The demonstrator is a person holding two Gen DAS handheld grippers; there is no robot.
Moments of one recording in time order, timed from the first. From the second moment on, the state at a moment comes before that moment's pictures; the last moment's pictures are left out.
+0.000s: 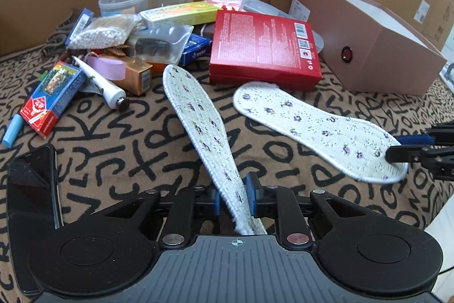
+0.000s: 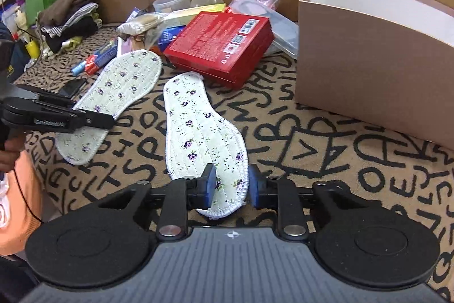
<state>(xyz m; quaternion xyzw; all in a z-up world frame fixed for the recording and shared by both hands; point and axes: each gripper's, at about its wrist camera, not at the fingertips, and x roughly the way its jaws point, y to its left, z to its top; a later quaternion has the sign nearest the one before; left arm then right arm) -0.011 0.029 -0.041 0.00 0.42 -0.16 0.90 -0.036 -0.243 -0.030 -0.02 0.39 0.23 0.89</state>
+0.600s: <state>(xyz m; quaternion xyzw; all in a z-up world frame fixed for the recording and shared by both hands) -0.009 0.005 -0.040 0.04 0.41 -0.19 0.89 -0.024 -0.197 -0.032 0.01 0.39 0.32 0.86</state>
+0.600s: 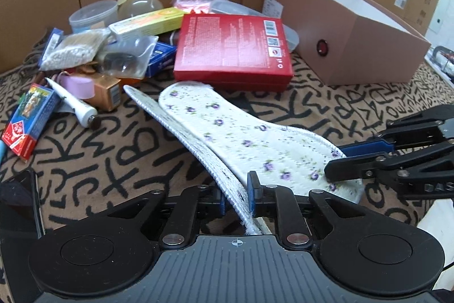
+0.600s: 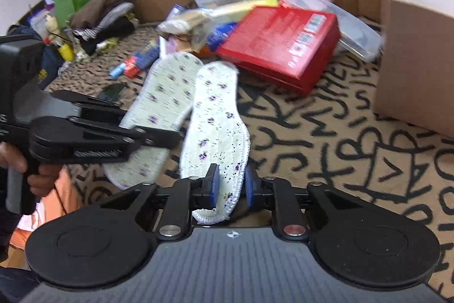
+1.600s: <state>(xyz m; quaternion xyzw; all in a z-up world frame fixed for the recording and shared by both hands) -0.027 -0.049 0.031 0.06 0.32 -0.21 0.92 -0.061 -0.187 0.027 -0.06 0.26 0.32 0.91</state>
